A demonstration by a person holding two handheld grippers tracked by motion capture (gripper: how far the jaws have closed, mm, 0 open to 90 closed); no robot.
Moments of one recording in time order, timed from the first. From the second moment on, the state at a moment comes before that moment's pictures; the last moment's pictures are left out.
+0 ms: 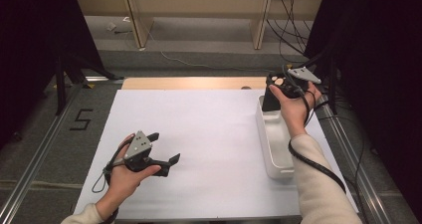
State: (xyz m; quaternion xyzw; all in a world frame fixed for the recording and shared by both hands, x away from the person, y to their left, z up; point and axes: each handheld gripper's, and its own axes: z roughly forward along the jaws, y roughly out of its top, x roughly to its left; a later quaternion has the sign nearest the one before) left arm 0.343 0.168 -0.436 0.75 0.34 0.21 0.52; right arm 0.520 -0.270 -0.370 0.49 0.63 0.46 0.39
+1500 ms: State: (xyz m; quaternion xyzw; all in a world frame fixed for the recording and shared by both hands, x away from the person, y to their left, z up) left arm 0.343 0.168 -0.437 0.75 0.34 0.21 0.52; right arm 0.532 -0.266 -0.393 0.51 0.64 0.44 0.37
